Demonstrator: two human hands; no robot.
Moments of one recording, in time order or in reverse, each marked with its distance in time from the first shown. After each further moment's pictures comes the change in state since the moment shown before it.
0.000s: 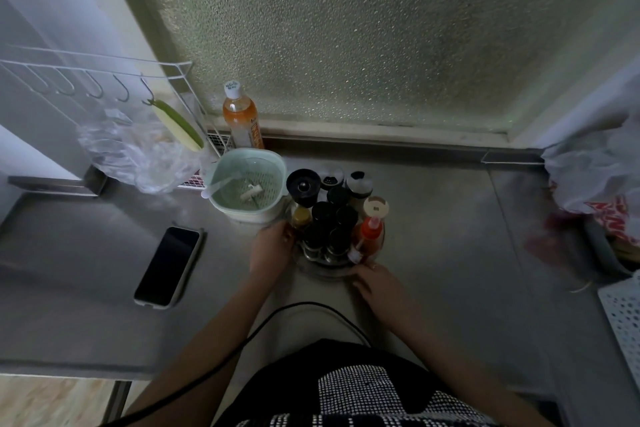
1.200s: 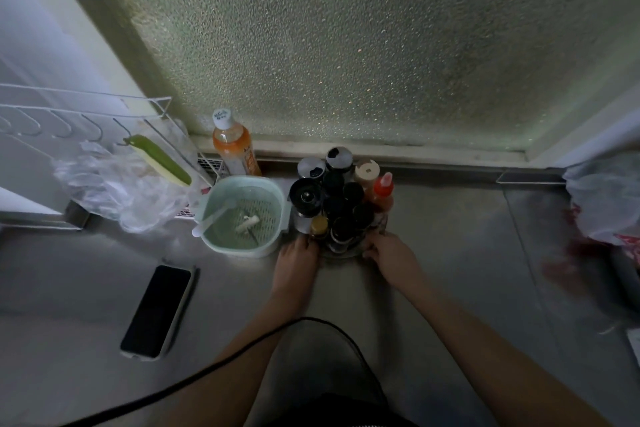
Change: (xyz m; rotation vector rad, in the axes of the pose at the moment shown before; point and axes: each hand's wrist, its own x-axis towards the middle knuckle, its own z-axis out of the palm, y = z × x) left_hand 0.040 0.037 0.022 0.431 -0.243 0.219; right_hand 0.107 0.006 -0.072 0.036 0.067 0.108
